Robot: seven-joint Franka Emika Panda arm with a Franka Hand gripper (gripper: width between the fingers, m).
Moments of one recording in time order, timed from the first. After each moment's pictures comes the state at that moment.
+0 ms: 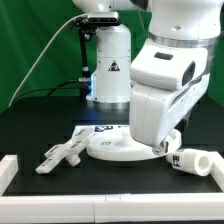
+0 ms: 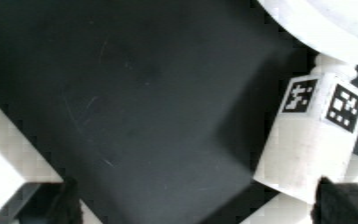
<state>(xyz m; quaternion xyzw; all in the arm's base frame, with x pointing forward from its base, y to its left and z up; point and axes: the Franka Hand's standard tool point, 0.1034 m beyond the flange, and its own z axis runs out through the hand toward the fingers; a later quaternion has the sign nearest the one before) 0.606 0.054 0.085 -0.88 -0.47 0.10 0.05</state>
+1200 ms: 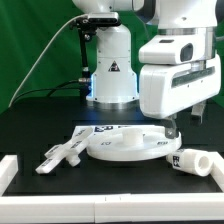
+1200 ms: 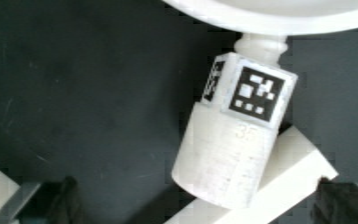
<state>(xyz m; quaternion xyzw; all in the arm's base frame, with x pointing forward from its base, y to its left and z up) 0.554 0.088 0.082 -0.92 -0.40 -0.02 0.01</state>
